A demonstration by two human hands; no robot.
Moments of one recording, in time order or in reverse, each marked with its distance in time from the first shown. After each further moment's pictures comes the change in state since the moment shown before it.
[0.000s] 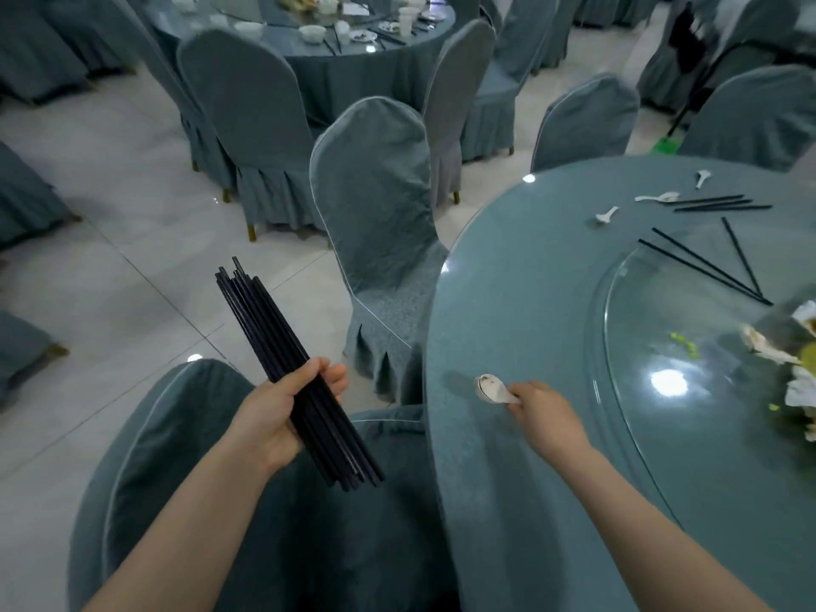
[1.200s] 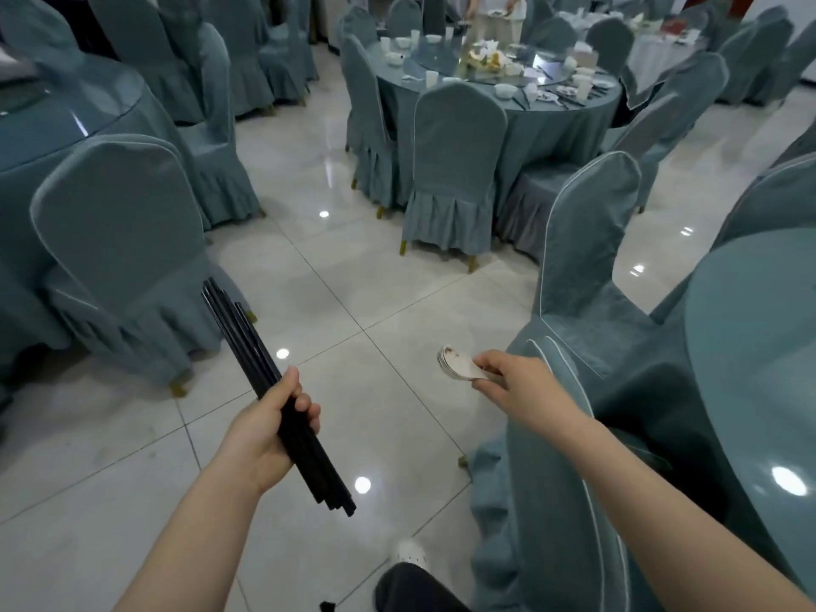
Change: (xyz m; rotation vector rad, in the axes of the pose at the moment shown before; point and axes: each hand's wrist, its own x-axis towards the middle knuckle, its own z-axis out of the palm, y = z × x) left_hand -0.125 0.169 -0.475 -0.187 0.123 0.141; right_hand -0.129 -0.519 0.088 0.137 -0.026 -0.475
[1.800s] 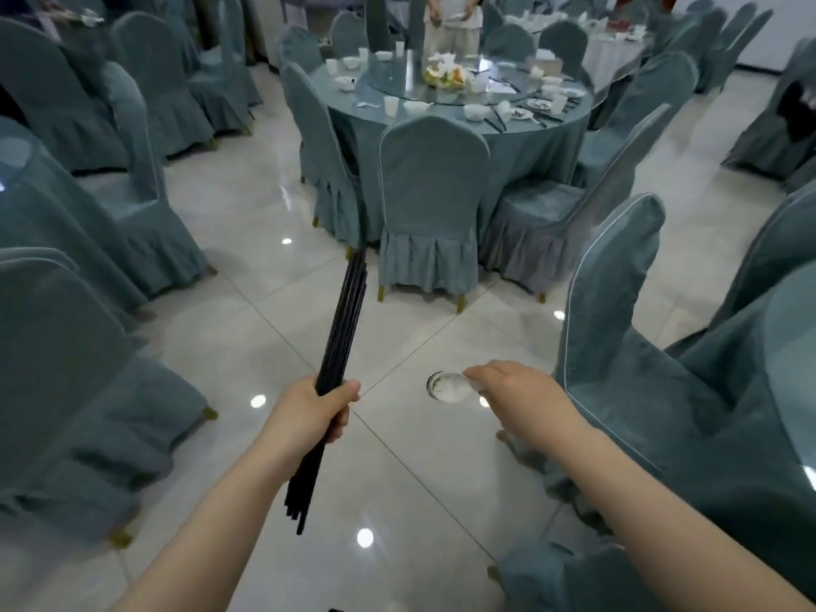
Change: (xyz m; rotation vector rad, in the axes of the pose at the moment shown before) left_hand 0.298 0.155 0.142 0.825 -0.157 0.233; right_hand 0.307 0.043 -0.018 -0.381 0.053 -0.079
